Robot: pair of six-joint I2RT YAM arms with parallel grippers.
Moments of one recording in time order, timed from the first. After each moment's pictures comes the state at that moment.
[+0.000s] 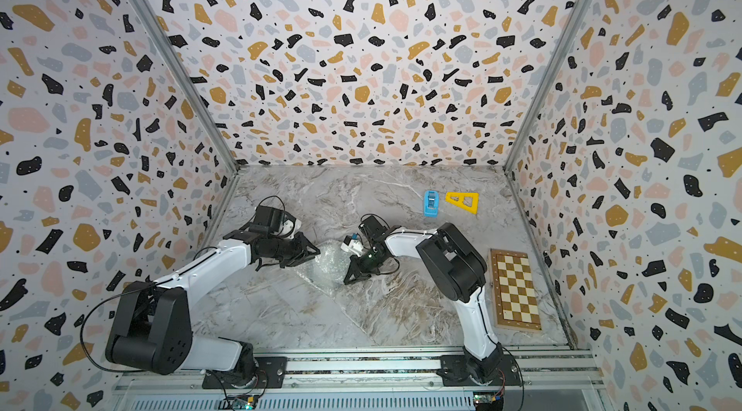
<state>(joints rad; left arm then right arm) -0.21 1.42 0.85 -0.47 0.62 -0.63 0.74 2.07 1.27 -0.41 -0.85 0.30</state>
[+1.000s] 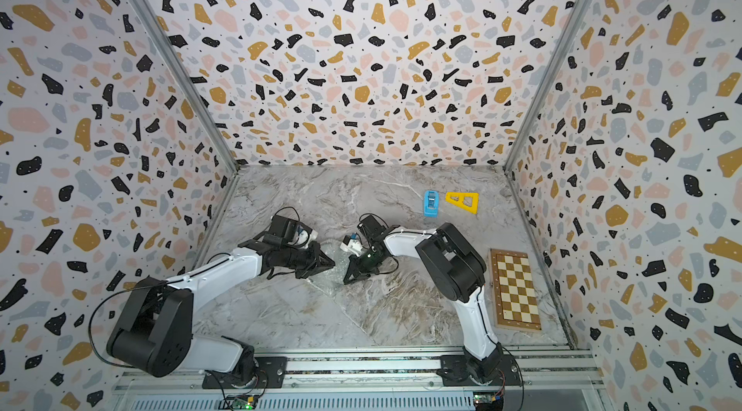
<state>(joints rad) -0.35 1.44 0.75 -0.32 0.69 -0.80 0.75 2.08 1.28 -0.43 -0.84 0.30</state>
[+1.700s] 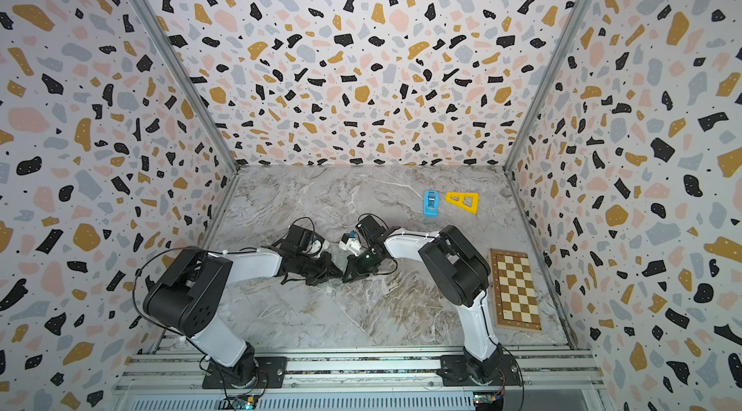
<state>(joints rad) -0.39 1.68 0.69 -0.09 0.67 -0.73 0.76 2.01 1.23 -0.37 -0.77 0.32</state>
